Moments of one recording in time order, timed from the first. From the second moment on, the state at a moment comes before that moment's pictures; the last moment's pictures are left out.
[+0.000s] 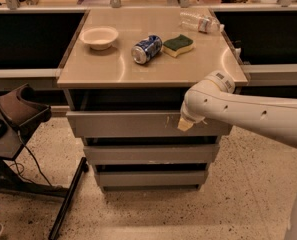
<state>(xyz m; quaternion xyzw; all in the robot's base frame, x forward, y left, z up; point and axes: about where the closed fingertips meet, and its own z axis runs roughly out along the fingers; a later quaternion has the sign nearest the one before) 0.679 -0.151 0.638 -0.53 0.81 -0.12 0.24</state>
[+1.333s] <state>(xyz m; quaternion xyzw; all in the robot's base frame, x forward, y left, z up) 0.665 -0.156 0.638 -0.52 0.81 -0.12 0.24</state>
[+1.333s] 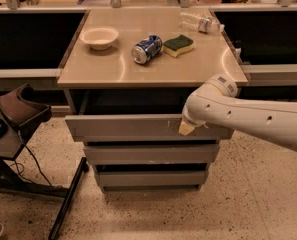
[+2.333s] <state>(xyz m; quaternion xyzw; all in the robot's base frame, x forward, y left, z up) 0.650 -0.158 0.641 -0.52 0.81 -0.13 0.24</state>
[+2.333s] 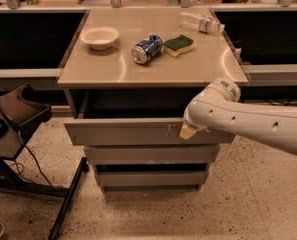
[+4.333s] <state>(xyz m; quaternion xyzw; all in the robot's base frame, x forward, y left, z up) 0.601 -0.161 0.638 -0.51 0.81 -0.13 0.24</state>
